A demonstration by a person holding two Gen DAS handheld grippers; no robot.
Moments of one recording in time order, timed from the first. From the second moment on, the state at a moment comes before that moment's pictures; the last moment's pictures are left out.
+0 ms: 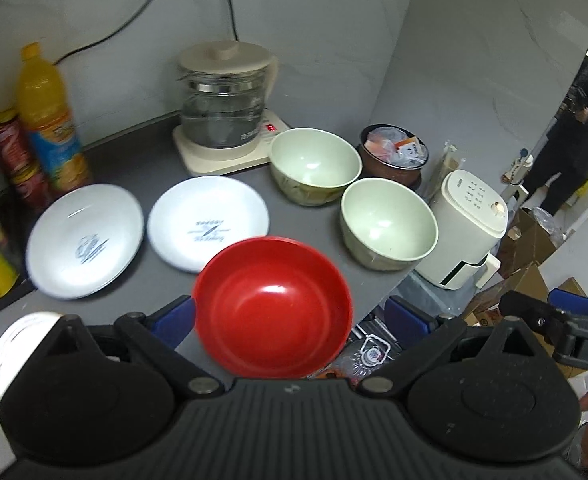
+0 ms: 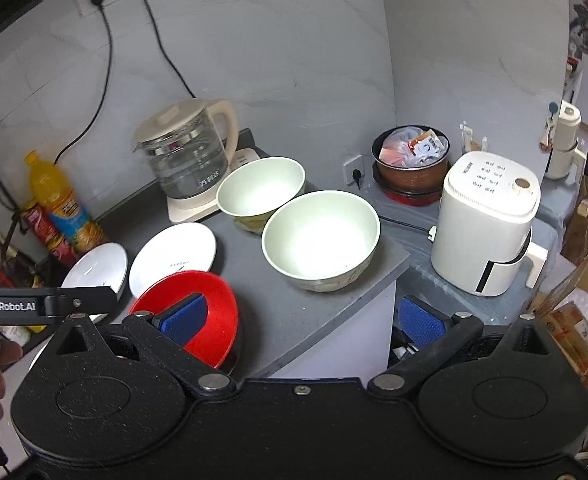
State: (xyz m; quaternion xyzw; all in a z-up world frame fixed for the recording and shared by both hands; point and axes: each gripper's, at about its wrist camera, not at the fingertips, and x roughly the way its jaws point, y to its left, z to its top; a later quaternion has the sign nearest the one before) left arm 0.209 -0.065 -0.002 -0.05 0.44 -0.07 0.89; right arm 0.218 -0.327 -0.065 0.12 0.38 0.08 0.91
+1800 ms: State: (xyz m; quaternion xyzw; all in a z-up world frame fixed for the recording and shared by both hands) left arm 0.445 -0.152 -0.157 -0.08 0.58 -0.14 0.80; right arm 0.381 -0.352 -0.199 0.22 0.49 0.00 0.84
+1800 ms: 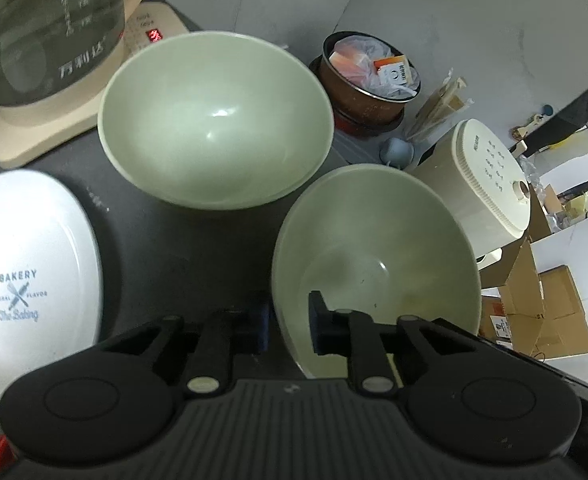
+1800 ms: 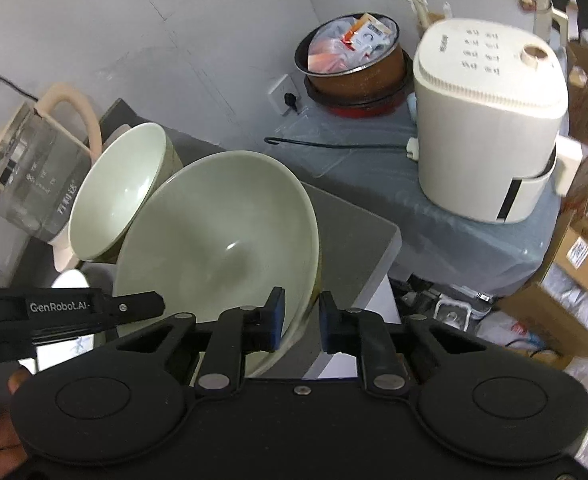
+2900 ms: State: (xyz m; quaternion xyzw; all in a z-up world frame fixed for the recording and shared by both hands) left arm 0.347 -0.104 -0.059 -0.14 0.50 -0.09 0.85; right arm 0.305 -0.325 -0.106 0.19 0.41 0.10 0.89
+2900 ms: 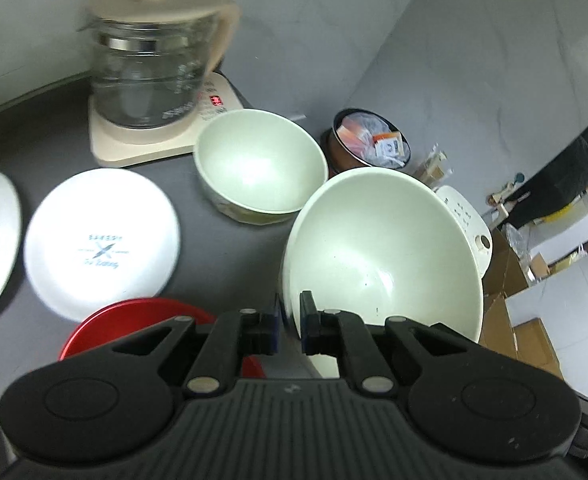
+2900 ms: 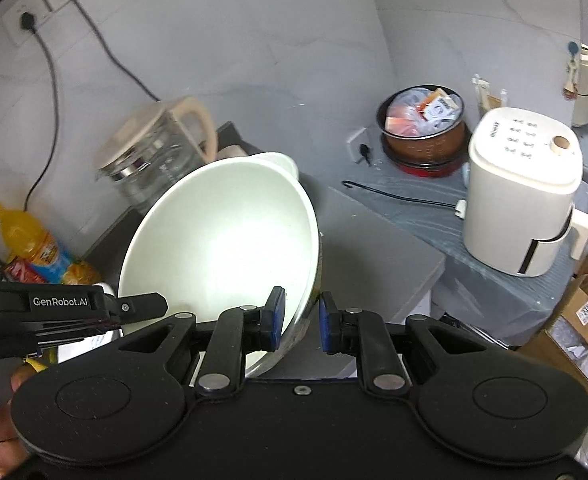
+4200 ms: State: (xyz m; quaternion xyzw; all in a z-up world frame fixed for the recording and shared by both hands) left arm 0.259 0.034 -0.103 -0.34 0.52 0.08 0.78; right arm 0.284 -0.269 -0.150 0.33 0.50 0.16 0.79
